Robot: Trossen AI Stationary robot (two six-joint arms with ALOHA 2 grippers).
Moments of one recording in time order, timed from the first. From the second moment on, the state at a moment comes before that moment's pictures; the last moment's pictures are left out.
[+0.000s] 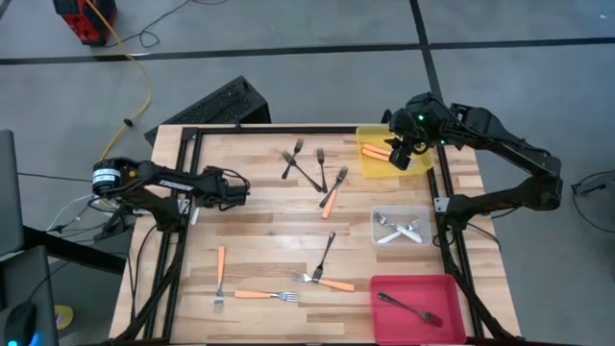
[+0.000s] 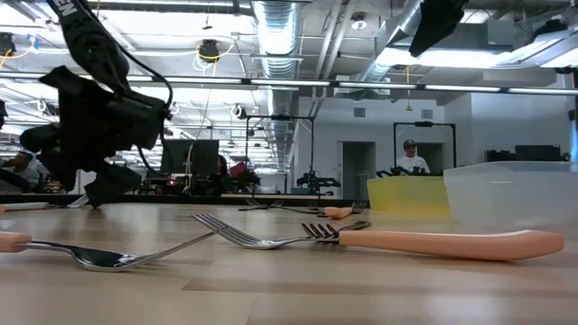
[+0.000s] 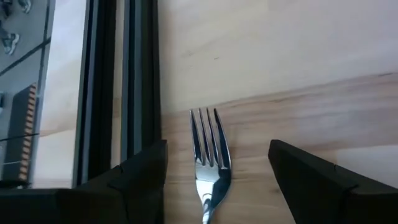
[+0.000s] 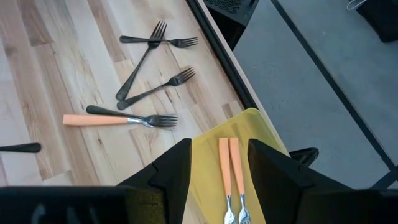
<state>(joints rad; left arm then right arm) 0.27 1.44 0.49 -0.87 -0.69 -1.21 -0.44 1.15 1.43 -1.10 0.18 -0.12</state>
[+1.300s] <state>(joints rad) 0.14 1.44 0.53 -0.68 -0.77 -1.20 -0.44 1.15 1.43 -1.15 0.18 -0.10</state>
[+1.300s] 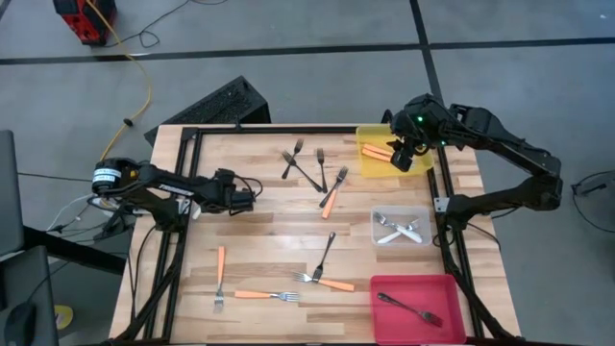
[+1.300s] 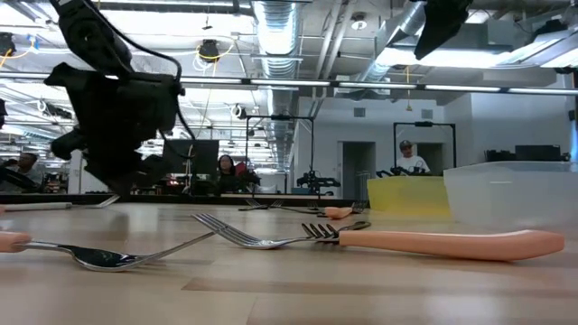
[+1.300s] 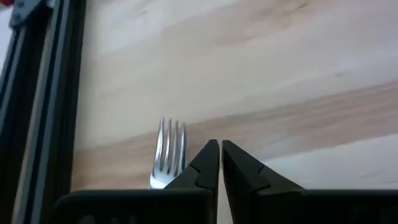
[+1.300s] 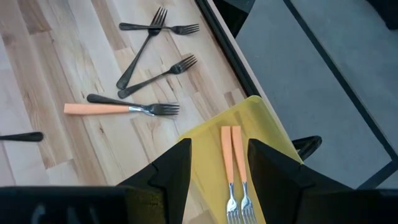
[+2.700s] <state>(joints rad) 0.11 1.72 0.51 -0.67 -0.94 -1.45 -0.44 1.15 1.43 -1.15 0.18 -0.10</state>
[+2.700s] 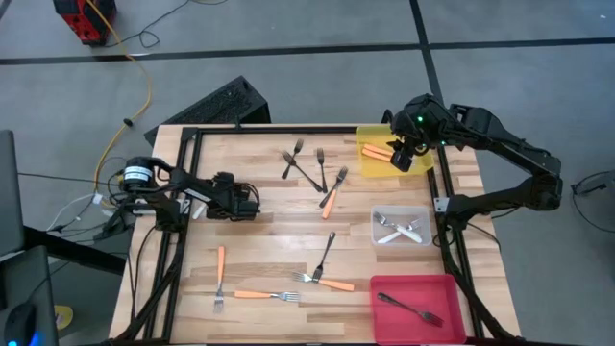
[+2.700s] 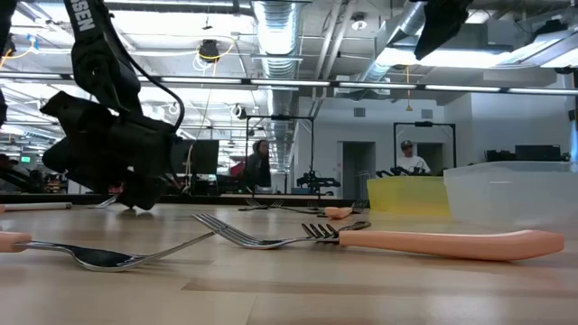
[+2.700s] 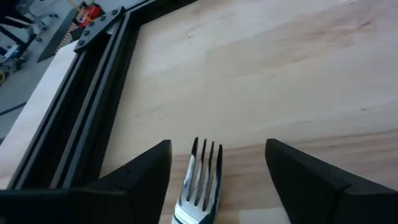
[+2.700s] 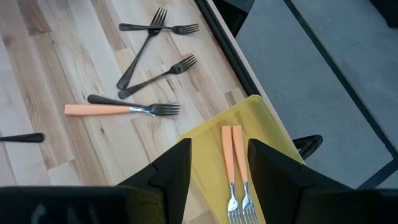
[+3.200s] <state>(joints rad) 0.05 1.75 0.56 -0.68 -0.89 -1.47 -0.44 1.15 1.43 -1.18 0.18 -0.09</state>
